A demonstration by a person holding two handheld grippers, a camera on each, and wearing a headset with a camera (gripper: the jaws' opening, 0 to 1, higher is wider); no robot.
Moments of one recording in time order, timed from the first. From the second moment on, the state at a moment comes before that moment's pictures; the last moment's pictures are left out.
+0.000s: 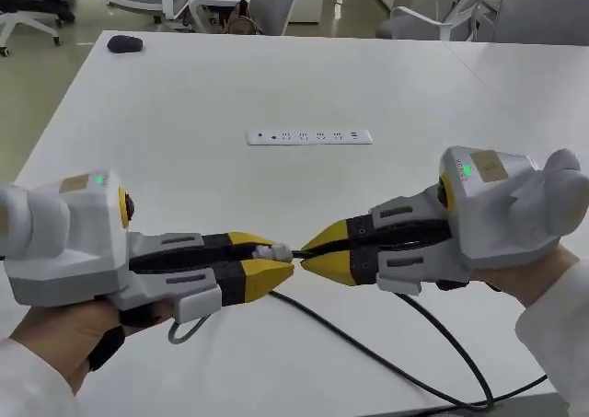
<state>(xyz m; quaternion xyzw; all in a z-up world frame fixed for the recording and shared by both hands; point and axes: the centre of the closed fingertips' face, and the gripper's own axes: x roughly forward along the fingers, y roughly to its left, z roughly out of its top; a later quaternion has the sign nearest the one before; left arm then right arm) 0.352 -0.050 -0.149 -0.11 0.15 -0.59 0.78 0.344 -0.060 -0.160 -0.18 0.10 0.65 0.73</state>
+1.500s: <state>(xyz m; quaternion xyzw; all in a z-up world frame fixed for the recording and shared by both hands) 0.362 -0.033 -0.141 -0.14 0.14 -0.56 0.80 0.361 -0.108 -0.194 -0.16 0.17 0.61 0.76</state>
